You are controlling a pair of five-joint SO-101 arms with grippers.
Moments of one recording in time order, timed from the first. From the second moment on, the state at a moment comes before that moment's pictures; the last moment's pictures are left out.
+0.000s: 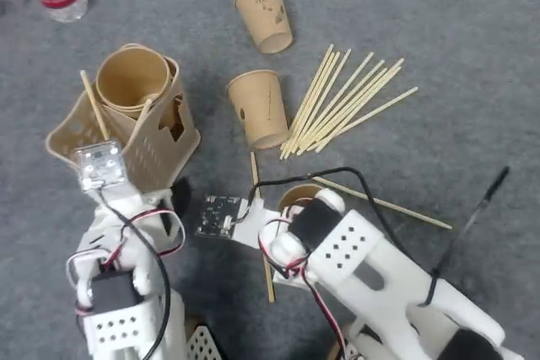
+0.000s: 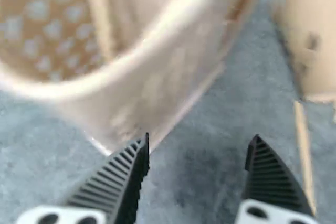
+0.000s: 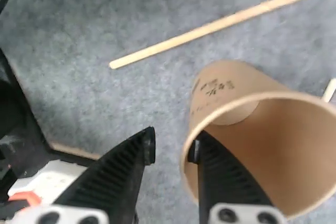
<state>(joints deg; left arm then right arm) -18.1 -88.5 80.5 63.4 11.6 -52.4 -32.6 39.6 86.6 28.8</state>
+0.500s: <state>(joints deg) -19.5 -103.4 87.1 66.2 11.6 -35.8 -33.9 43.7 75.8 39.3</state>
